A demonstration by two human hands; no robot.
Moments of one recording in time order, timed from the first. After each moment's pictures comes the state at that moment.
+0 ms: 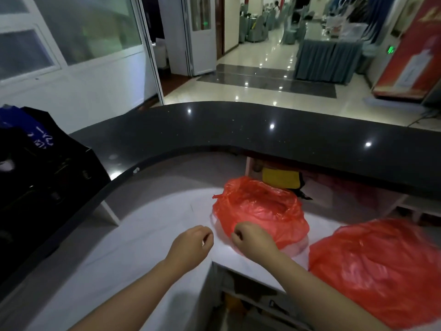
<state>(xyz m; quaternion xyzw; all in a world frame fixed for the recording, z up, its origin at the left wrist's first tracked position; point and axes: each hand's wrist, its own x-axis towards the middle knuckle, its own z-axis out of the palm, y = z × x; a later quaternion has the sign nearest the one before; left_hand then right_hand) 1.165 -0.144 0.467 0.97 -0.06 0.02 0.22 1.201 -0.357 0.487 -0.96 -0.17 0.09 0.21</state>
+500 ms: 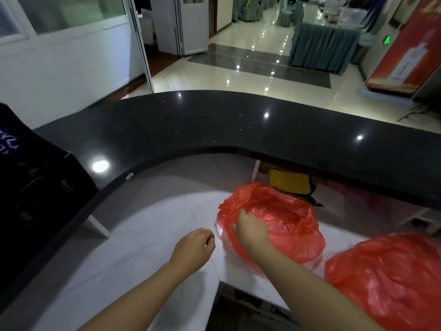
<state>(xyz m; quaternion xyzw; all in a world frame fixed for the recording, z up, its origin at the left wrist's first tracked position) 1.247 -0.100 0.414 0.97 -0.05 -0.03 0.25 1.304 -0.286 0.448 -0.99 -0.04 0.08 0.12</state>
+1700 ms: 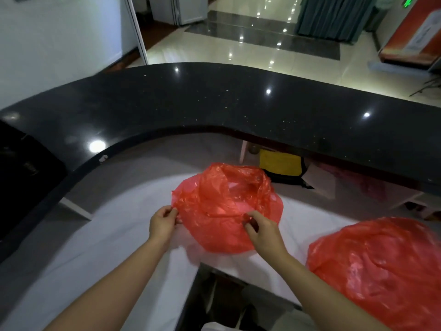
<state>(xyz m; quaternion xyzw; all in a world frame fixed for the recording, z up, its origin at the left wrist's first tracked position) 1.276 -0.109 0.379 0.70 0.34 0.01 0.63 1.261 -0.402 0.421 -0.91 -0.06 0.04 0.41</state>
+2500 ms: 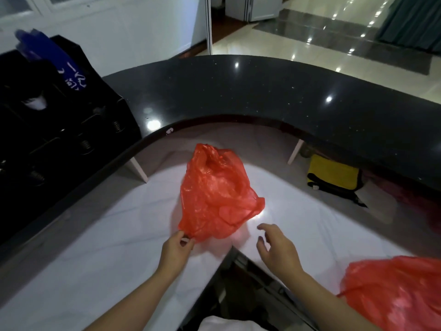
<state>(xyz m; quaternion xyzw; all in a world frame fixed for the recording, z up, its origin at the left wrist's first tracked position) 1.111 -0.077 0.358 0.83 0.32 0.01 0.47 1.213 -0.360 0.390 -0.92 -0.22 0.00 0.32</state>
